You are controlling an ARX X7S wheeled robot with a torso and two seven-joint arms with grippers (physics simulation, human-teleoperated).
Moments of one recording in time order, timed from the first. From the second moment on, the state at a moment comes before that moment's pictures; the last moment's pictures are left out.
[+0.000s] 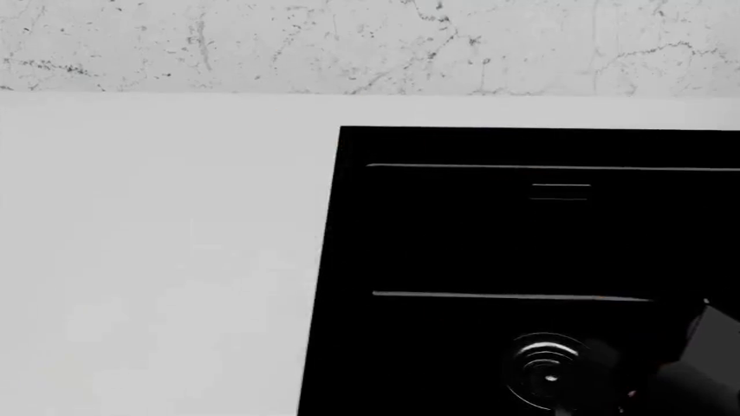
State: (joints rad) left arm -0.16 -0.69 -0.17 0.27 -0.86 -0.43 -0.46; right arm 1.00 0.83 -1.41 0.31 1.96 -0.05 0.82
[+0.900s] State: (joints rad) left arm -0.14 -0.69 -0.18 0.28 -0.86 -0.42 -0.45; right arm 1.13 1.02 -1.36 -0.37 1.77 -0.04 1.11
